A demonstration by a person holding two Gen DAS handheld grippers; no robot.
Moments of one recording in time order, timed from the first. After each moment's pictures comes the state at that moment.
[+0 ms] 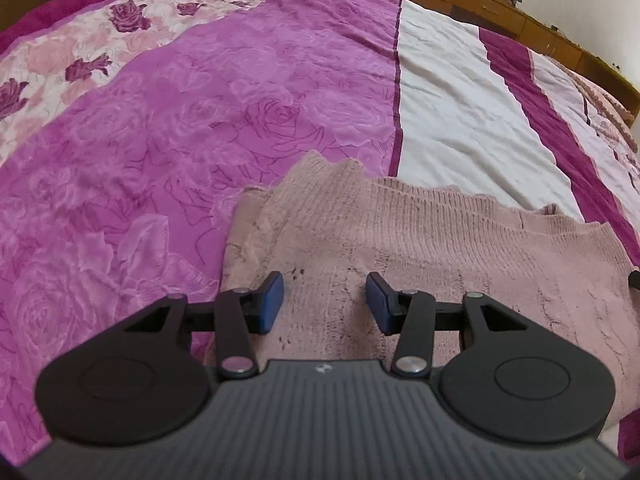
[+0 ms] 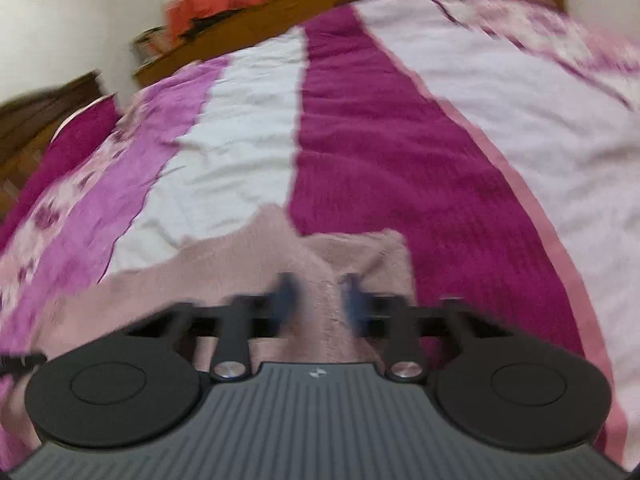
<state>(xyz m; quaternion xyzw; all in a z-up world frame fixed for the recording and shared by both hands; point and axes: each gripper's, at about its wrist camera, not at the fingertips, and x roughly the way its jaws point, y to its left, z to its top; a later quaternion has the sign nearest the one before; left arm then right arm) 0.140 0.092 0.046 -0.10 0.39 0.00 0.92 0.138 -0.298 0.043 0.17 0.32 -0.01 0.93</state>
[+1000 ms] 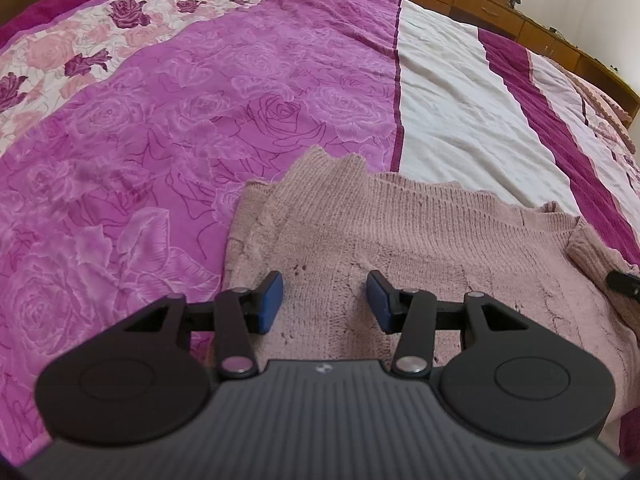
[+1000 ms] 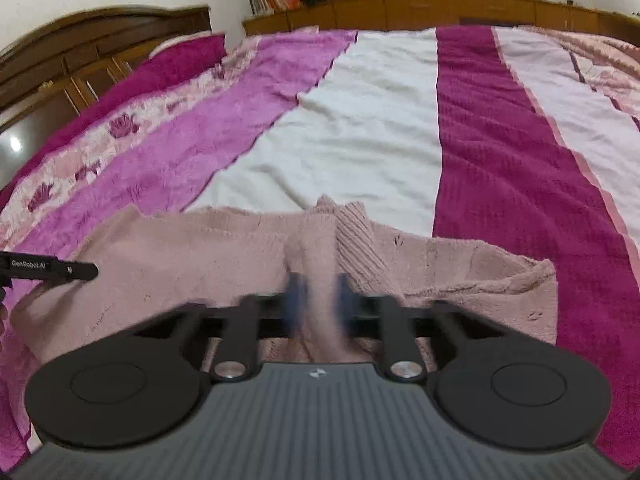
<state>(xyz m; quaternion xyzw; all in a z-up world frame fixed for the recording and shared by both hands) 0.139 0.095 0.041 -0.10 0.39 0.00 0.92 0.135 -0.223 0.054 0.07 0.31 0.12 0.94</state>
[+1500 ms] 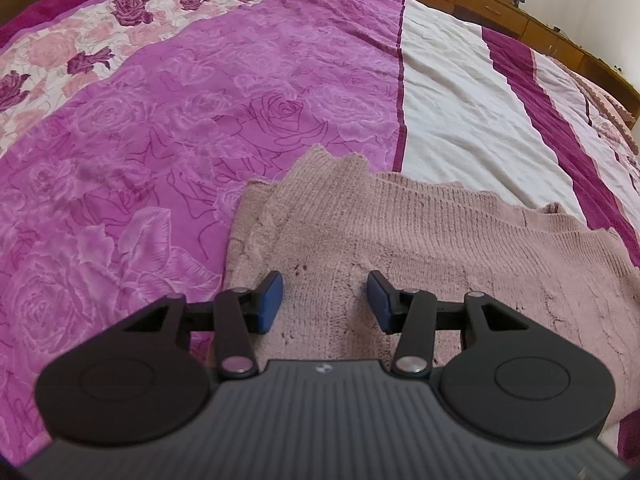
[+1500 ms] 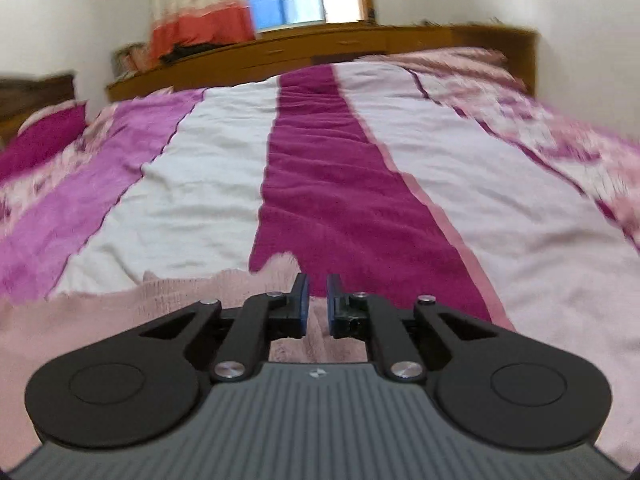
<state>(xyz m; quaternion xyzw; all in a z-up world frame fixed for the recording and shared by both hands) 0.140 0.094 0.042 -0.10 0.39 0.00 0.91 0.128 -0.292 0.059 0.12 0.26 -0.10 0.95</state>
